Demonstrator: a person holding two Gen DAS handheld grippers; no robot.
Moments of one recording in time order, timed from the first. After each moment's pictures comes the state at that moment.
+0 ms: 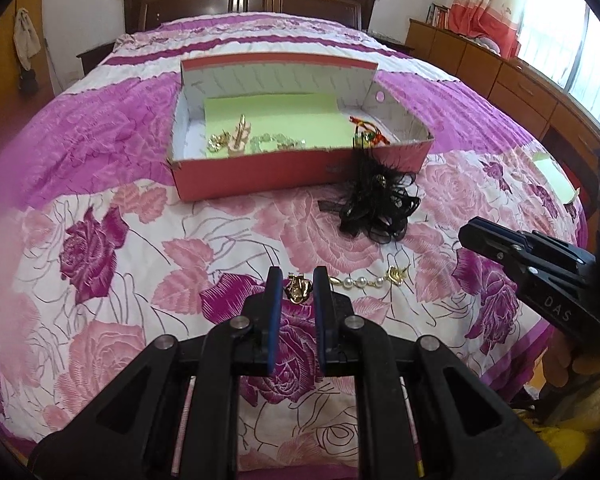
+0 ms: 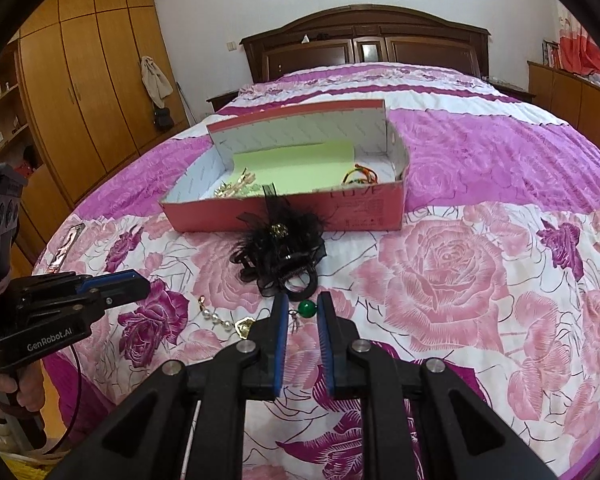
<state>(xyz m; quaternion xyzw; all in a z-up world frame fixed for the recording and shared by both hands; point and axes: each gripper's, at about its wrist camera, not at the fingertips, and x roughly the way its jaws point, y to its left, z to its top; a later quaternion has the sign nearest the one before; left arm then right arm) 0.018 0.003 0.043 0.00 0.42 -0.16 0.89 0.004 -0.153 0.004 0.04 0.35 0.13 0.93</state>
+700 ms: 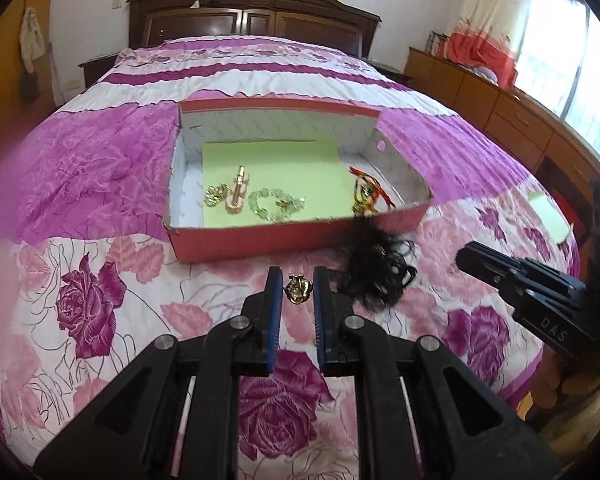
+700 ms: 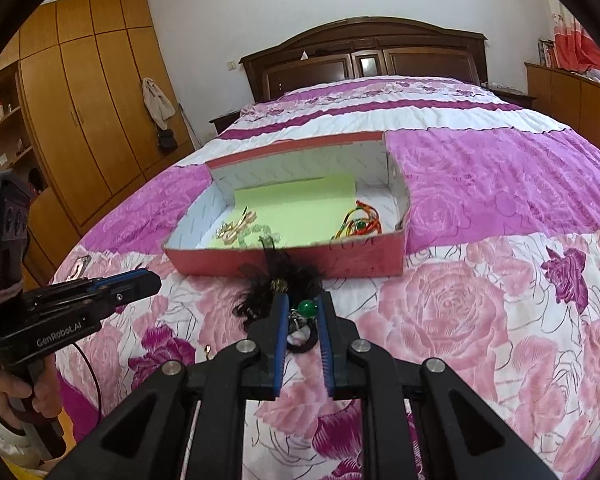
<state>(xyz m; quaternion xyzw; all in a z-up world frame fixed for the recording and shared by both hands) 0.049 0.006 0.064 -0.04 0.38 -0.17 0.91 0.028 -0.162 0.027 0.07 0.32 0.14 0.93</state>
